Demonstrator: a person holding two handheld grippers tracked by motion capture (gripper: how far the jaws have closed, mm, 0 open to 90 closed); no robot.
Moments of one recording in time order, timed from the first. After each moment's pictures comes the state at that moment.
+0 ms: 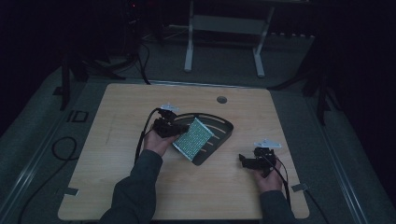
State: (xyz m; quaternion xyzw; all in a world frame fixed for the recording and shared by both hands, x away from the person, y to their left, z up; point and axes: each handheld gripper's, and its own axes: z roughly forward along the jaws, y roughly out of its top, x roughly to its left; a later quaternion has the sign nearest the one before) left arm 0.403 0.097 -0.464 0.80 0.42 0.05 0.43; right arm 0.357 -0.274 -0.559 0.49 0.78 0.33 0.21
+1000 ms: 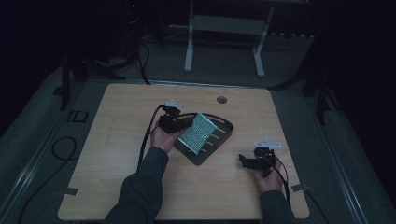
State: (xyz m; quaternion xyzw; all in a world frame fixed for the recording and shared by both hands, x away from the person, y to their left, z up) left arm 0.420 0.085 -0.469 0.78 0.43 0.07 0.45; right arm 0.357 -0.274 -0.559 0.49 0.78 0.33 0.21
